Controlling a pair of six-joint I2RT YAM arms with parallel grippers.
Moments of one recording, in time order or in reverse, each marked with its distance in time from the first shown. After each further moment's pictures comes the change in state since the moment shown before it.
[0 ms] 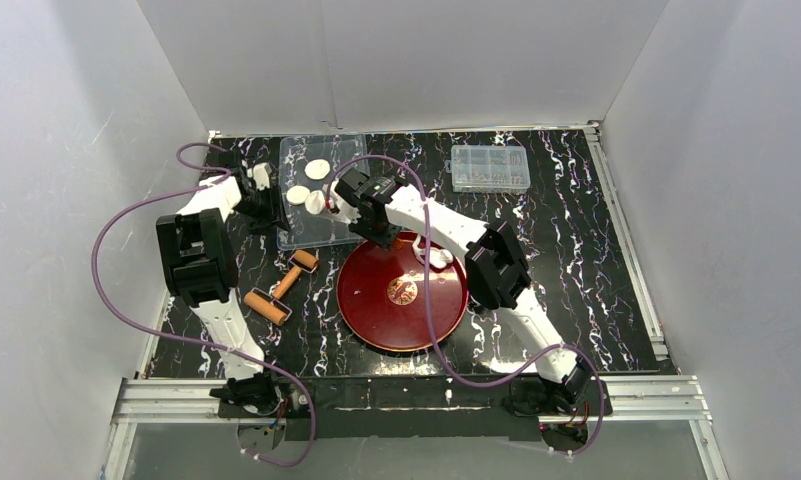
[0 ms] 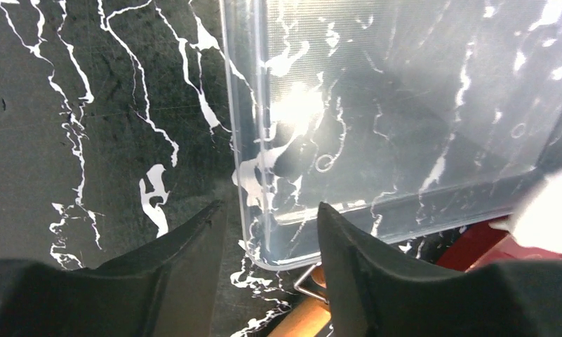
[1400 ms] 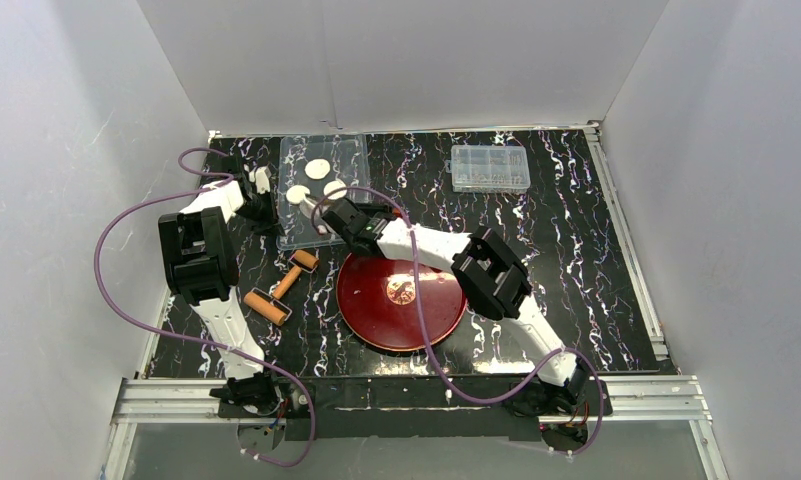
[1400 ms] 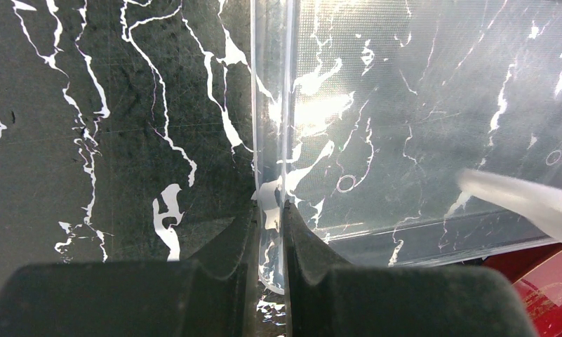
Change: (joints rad) left arm -0.002 0.010 -0.044 0.073 -0.031 -0.018; right arm 0.090 -0.057 -0.393 0.666 0.661 -0.620
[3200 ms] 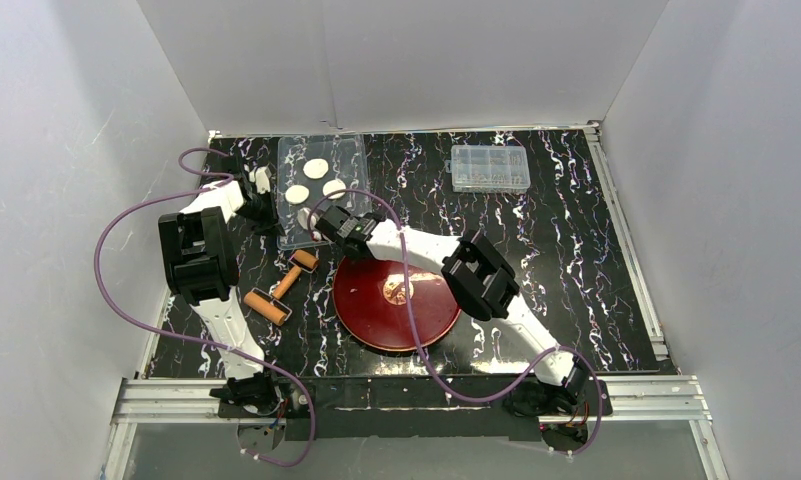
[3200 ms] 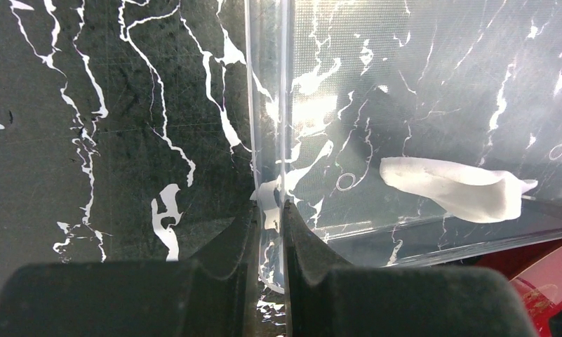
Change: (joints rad) left arm 0.000 0.000 0.000 0.000 0.000 0.002; right arm 0.011 0.097 0.194 -0.290 -0.178 0.308
